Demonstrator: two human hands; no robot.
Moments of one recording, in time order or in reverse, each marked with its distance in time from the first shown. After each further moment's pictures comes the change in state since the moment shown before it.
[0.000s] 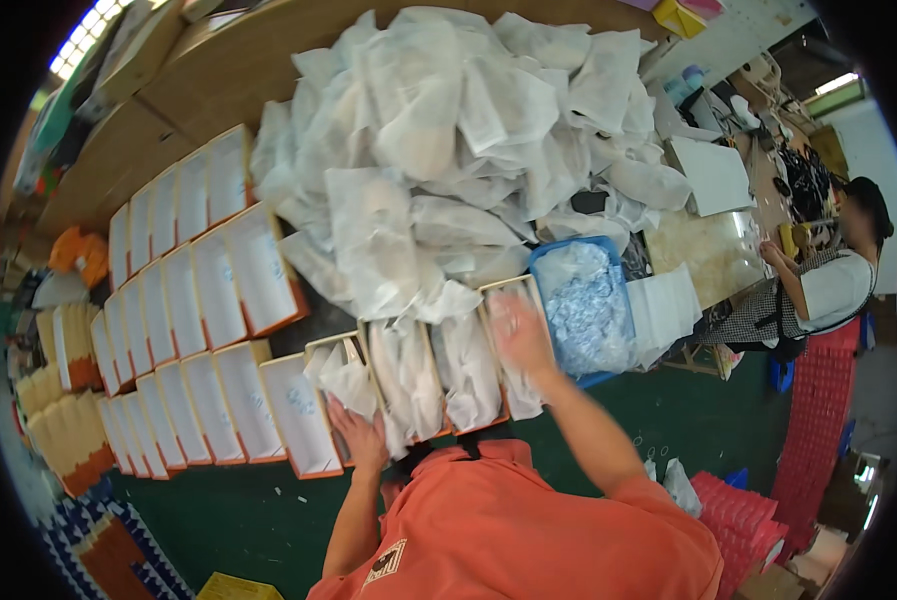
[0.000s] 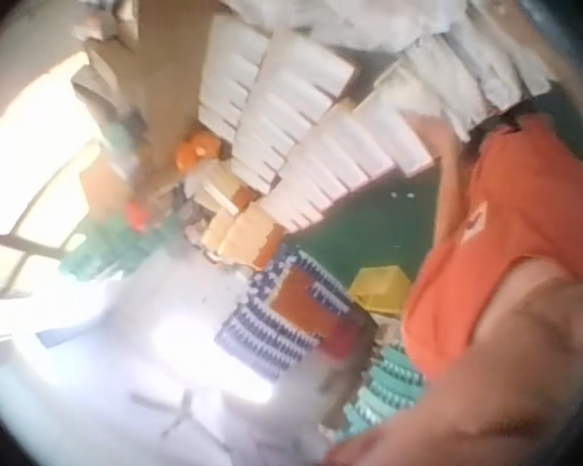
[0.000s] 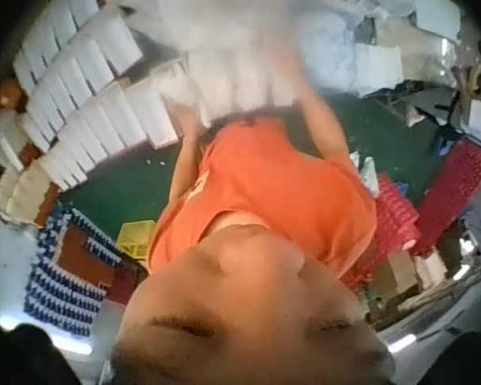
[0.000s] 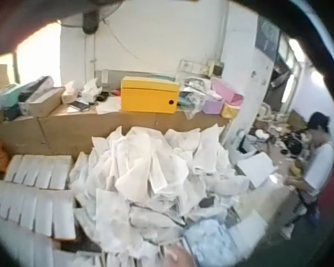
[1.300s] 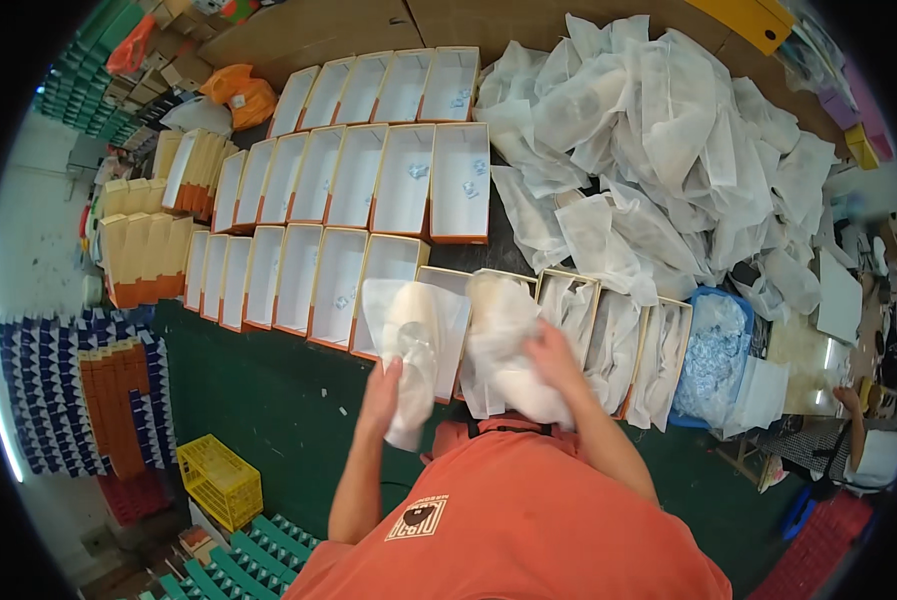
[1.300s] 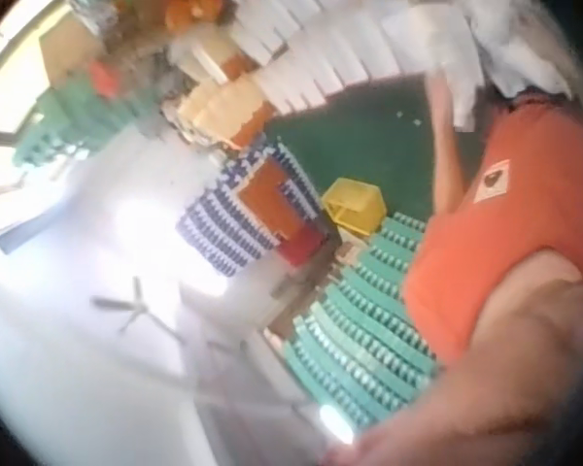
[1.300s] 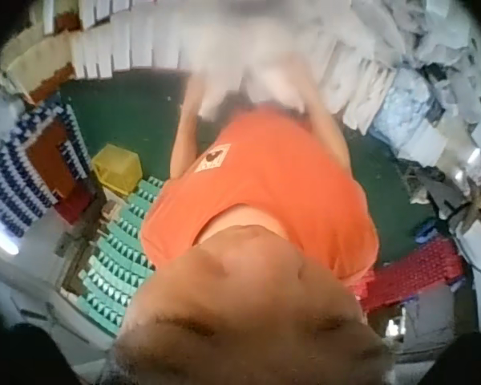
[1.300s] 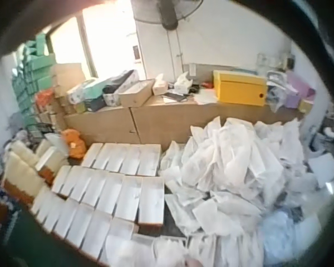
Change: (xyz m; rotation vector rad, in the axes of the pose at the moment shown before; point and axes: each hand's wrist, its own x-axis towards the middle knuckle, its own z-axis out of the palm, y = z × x) left_hand -0.021 -0.102 -0.185 -1.097 -0.088 -0.737; right_hand -0.073 -0.122 0.170 0.345 -0.645 0.288
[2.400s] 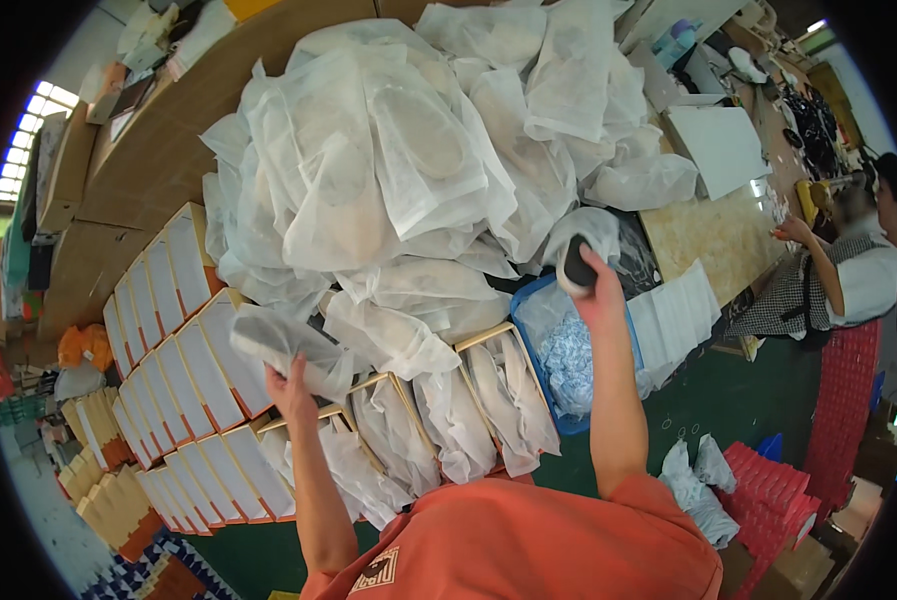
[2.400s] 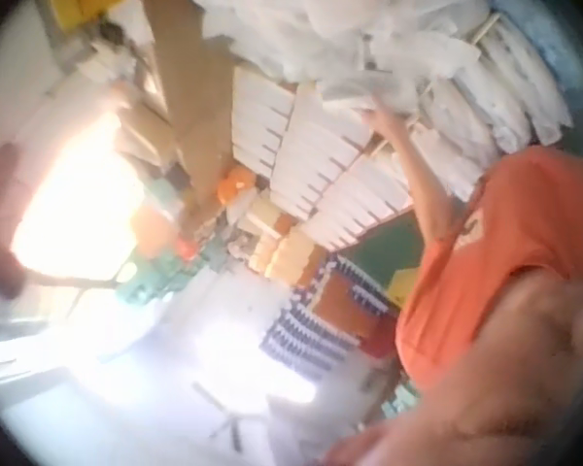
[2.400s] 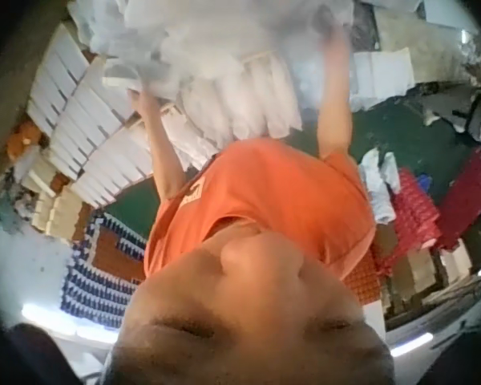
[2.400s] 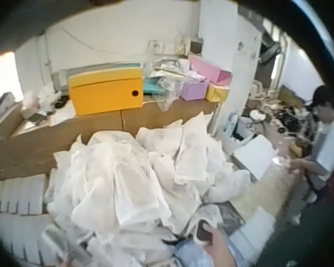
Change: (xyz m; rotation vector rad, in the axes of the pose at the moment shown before) left_hand 0.233 0.088 0.279 -0.185 -0.057 0.332; right_hand 0.016 0.096 -0.443 1.296 0.817 0.043
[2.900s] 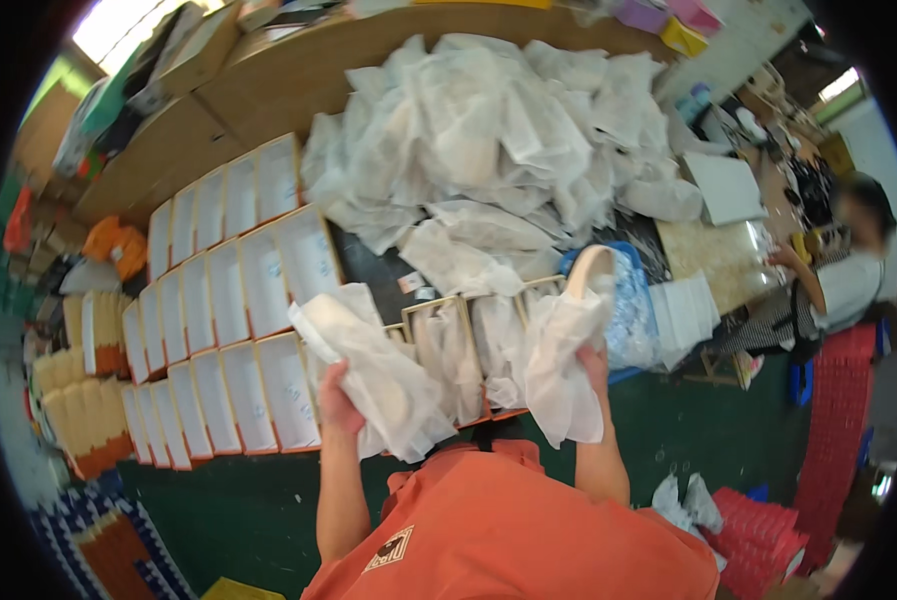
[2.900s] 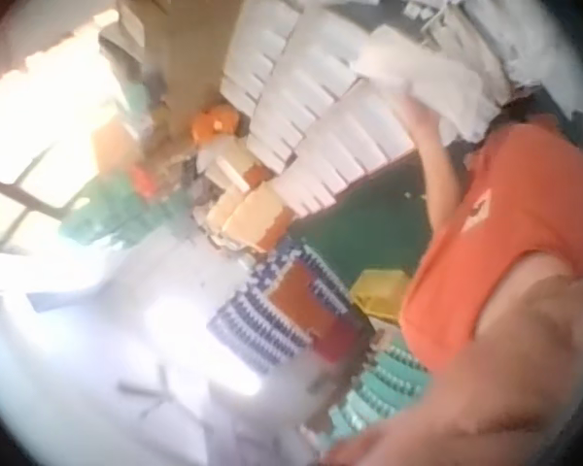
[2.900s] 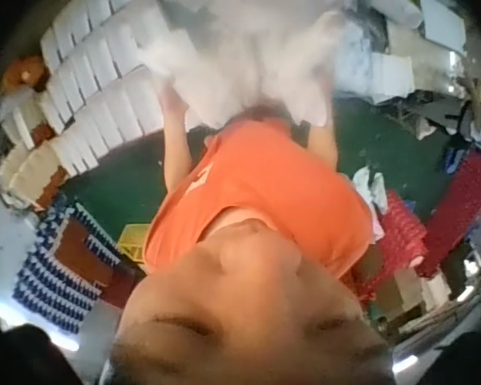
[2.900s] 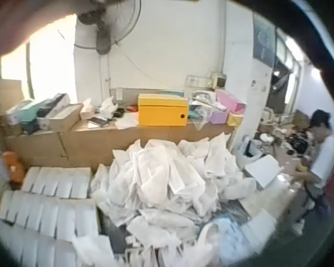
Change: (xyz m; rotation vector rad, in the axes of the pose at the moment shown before) left_hand -0.160 0.051 -0.140 -0.716 -0.393 -0.592; right_hand -0.233 0.126 -0.040 -0.344 -0.329 -0.267
